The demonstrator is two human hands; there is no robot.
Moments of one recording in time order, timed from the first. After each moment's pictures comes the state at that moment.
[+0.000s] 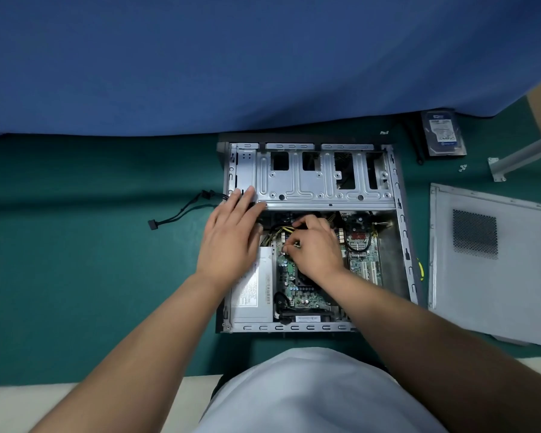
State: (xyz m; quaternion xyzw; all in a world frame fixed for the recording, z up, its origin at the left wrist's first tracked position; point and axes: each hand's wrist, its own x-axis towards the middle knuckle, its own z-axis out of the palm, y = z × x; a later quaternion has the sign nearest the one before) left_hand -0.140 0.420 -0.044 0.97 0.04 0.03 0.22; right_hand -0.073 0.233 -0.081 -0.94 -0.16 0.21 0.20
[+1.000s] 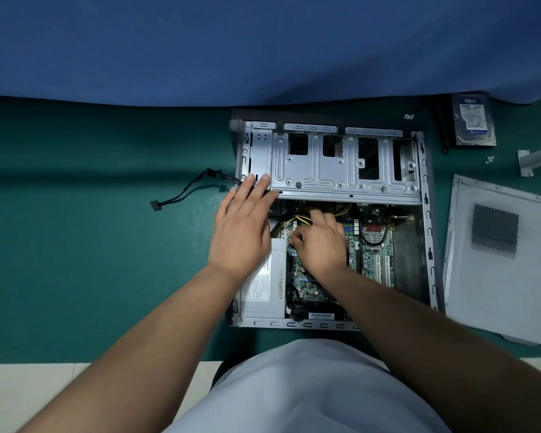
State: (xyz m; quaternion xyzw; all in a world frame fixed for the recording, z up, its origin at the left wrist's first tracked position) left_hand -0.137 0.422 -0.058 0.97 0.06 0.04 0.22; right_hand -0.079 0.252 -0.102 -0.96 -0.16 0.21 0.08
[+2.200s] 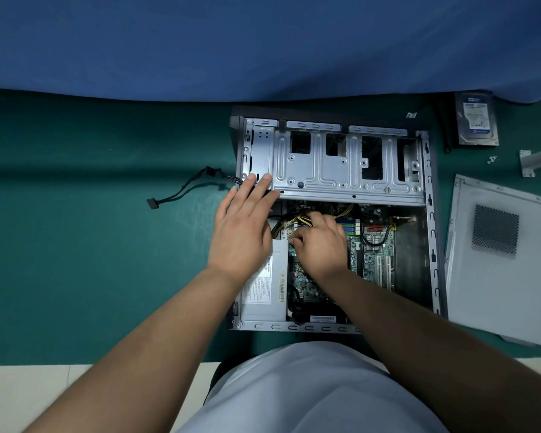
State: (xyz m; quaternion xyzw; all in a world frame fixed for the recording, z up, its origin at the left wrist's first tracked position) left_hand -0.137 0.422 -0.056 0.97 0.06 0.04 0.24; right_hand -0.083 0.251 -0.108 -0.96 -0.17 0.20 0.05
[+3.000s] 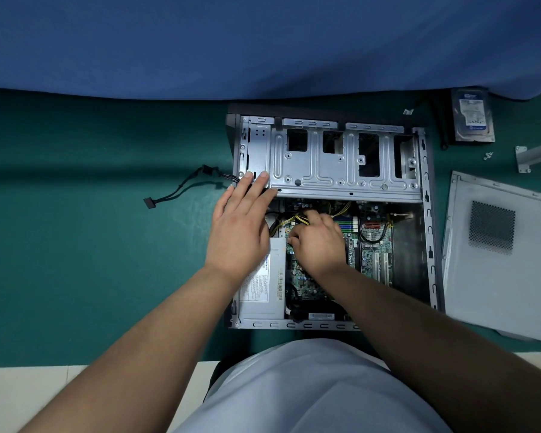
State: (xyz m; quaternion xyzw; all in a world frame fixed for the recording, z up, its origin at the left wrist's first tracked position) left_hand -0.136 0.422 -0.055 0.97 0.07 0.03 0.24; right_hand -0.080 0.252 -0.106 -0.95 -0.19 0.24 0.03
